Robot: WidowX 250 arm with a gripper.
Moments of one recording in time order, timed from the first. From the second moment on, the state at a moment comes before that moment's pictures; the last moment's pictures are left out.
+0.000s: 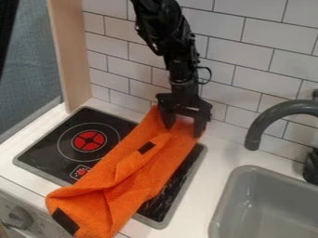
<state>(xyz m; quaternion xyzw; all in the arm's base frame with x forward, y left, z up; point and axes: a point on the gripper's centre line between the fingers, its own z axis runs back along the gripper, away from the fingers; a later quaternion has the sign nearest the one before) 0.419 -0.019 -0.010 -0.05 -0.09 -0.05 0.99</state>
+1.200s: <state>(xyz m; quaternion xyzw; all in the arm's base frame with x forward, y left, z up) 0.416 -0.023 -0.023 -0.06 -0.10 -0.03 0.99</state>
